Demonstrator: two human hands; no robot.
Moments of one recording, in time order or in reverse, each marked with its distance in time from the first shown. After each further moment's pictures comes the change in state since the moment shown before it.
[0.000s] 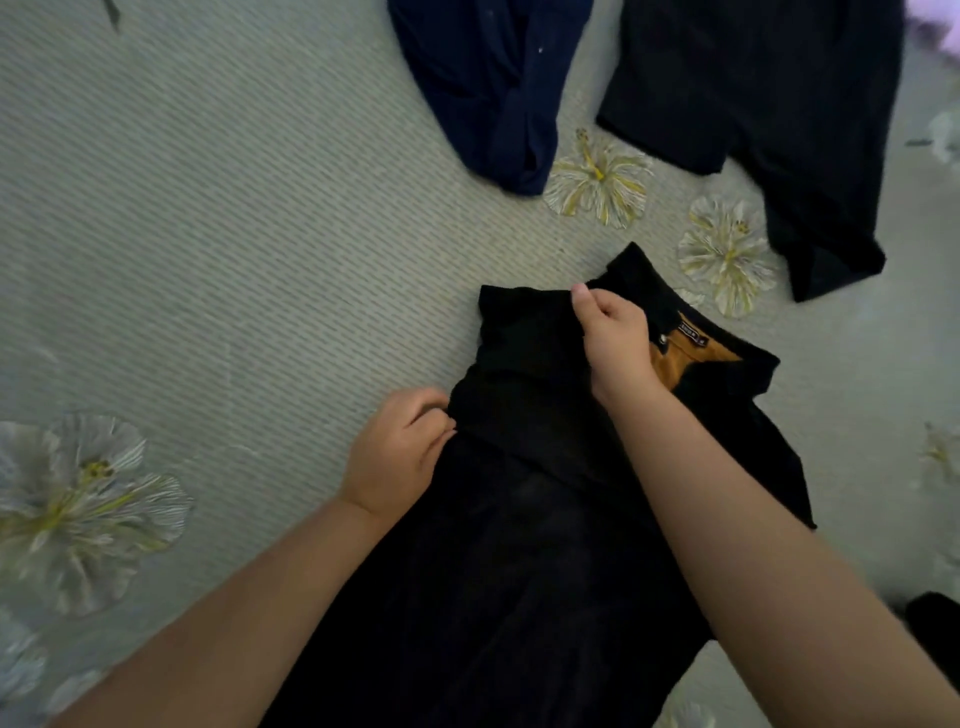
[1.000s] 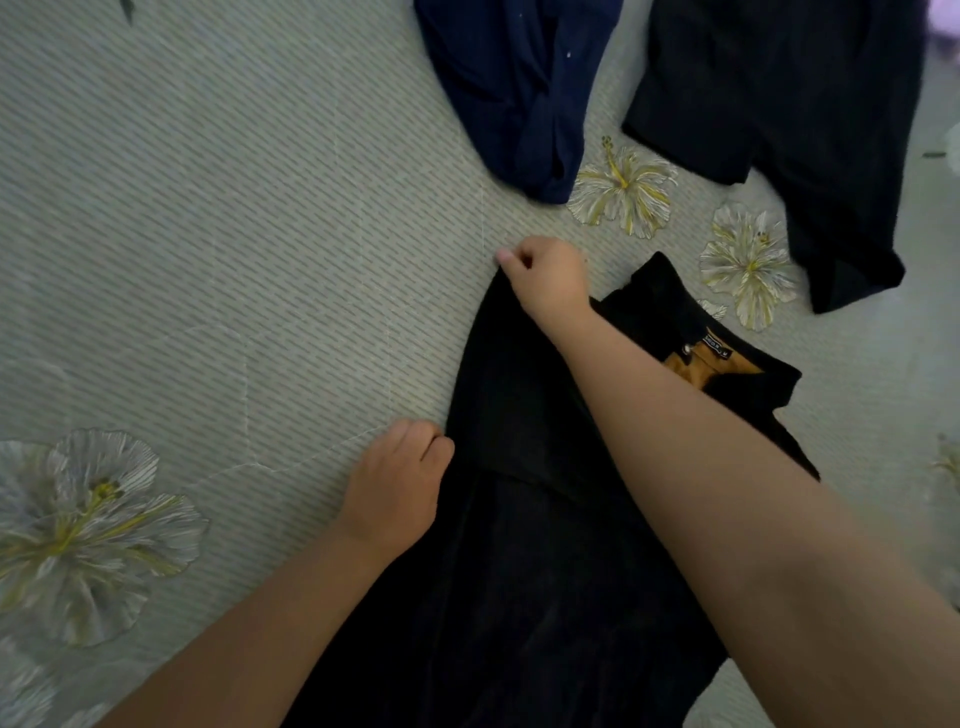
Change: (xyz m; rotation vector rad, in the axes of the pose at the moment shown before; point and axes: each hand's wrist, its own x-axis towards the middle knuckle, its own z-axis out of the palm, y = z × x) left_hand -0.012 -0.017 -0.009 0.255 -0.145 0.059; right_hand 0.054 -0.034 0.070 -0.650 -0.090 -0.206
